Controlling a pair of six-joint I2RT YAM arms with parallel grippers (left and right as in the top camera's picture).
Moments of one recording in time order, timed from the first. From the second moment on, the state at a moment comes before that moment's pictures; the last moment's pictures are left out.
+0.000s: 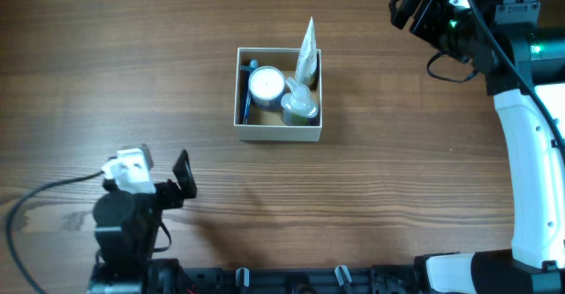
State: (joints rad) left arm 0.03 0.29 0.40 -0.56 0.03 -0.18; right arm 0.10 1.55 1.82 -1.04 -0.12 0.52
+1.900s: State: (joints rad) left arm 0.03 0.07 0.15 -0.49 0.05 -0.18; right arm 0.11 1.05 1.39 -0.81 -0.02 0.21
